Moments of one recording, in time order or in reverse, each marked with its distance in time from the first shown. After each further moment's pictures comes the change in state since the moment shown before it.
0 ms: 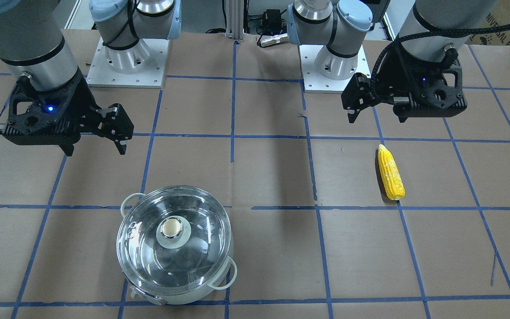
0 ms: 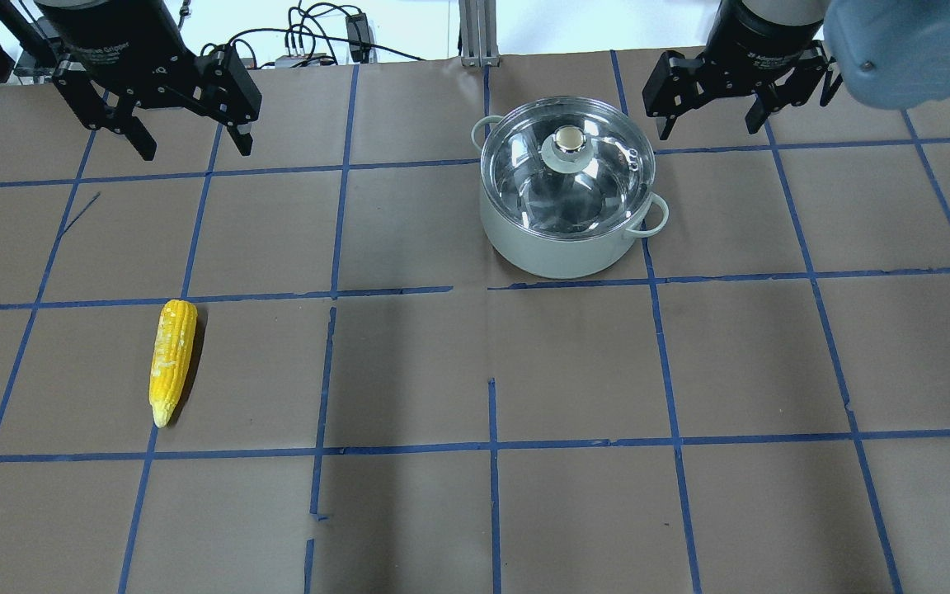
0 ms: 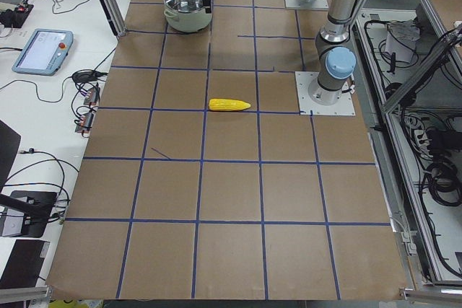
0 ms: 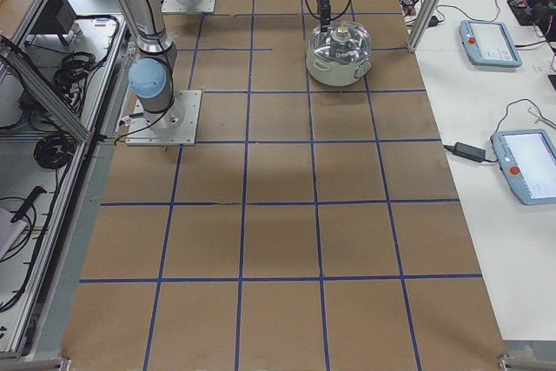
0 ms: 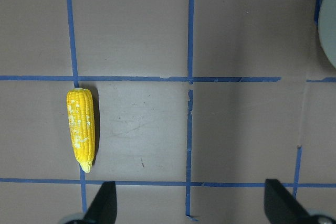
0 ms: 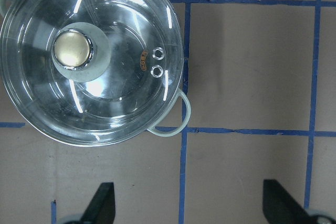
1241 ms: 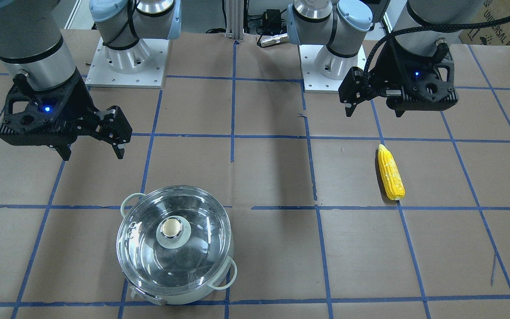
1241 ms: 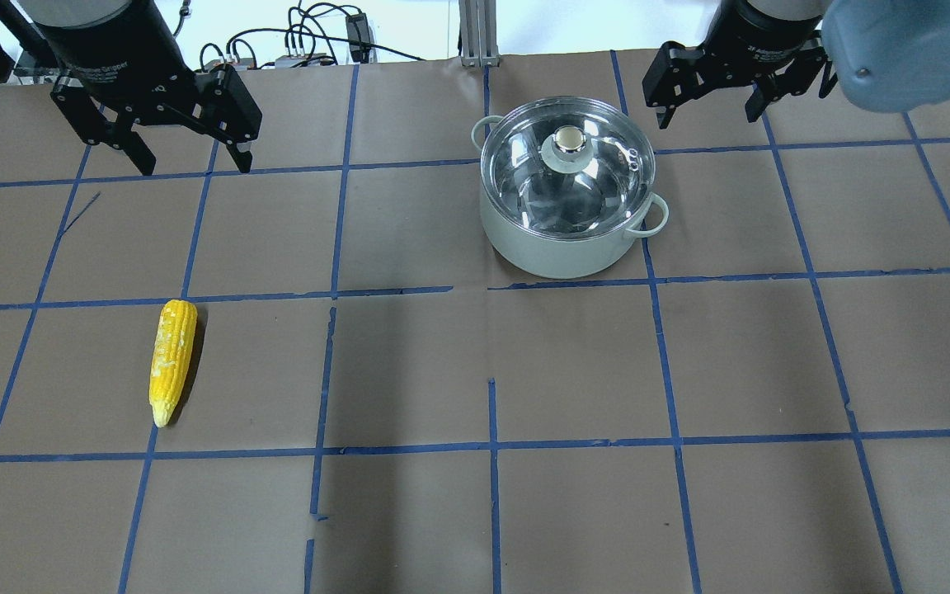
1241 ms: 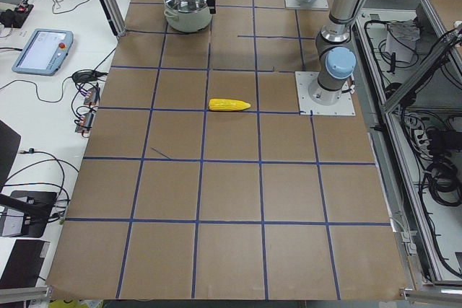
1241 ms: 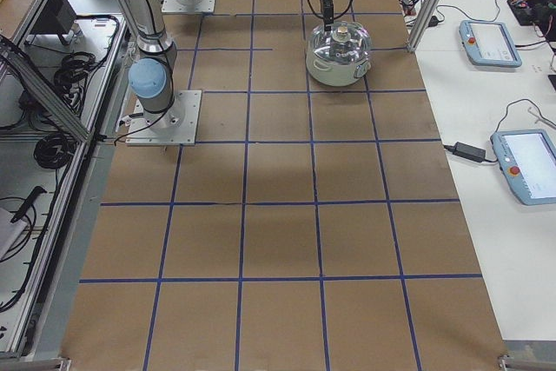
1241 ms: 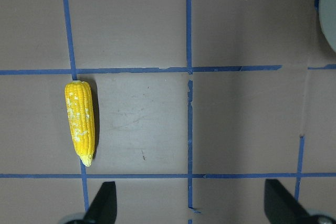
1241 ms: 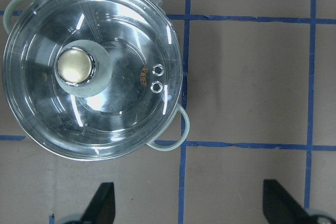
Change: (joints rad) left arm -0.004 0.029 -0.041 0.002 0.008 0.021; right arm 0.002 0.006 -0.002 -0.053 0.000 0.002
